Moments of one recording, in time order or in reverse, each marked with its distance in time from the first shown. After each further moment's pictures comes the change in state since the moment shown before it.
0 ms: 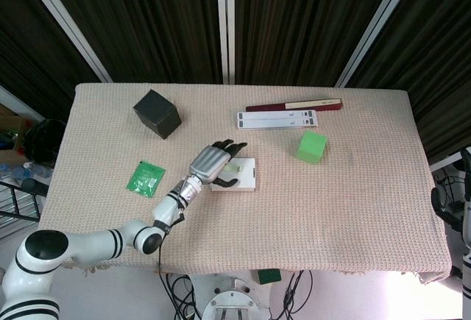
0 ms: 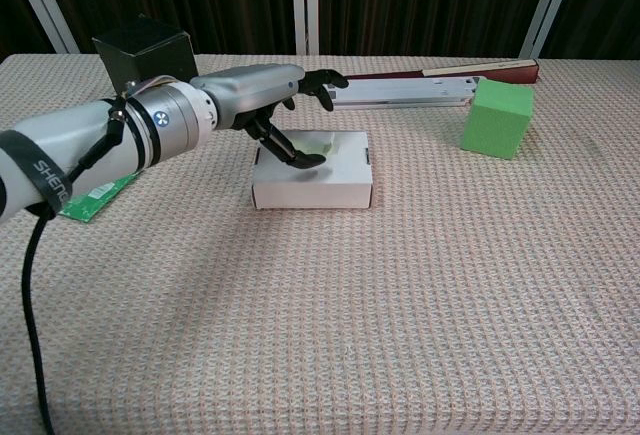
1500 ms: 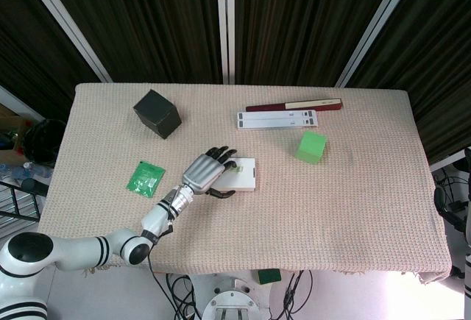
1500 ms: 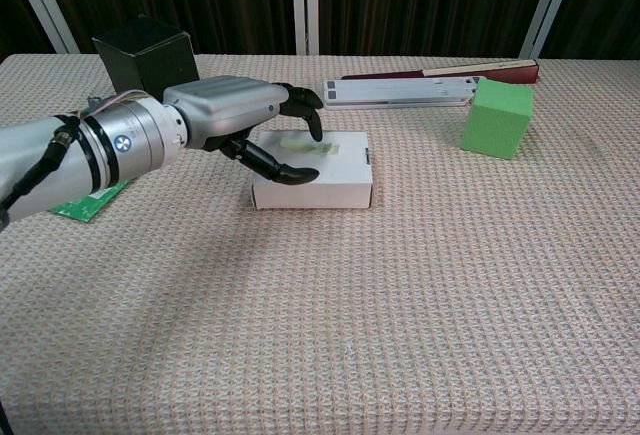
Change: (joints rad) left arm 0.052 0.072 0.074 -0.118 0.046 0.048 0.144; right arm -0.004 -0.003 0.003 0.015 0.009 0.005 0.015
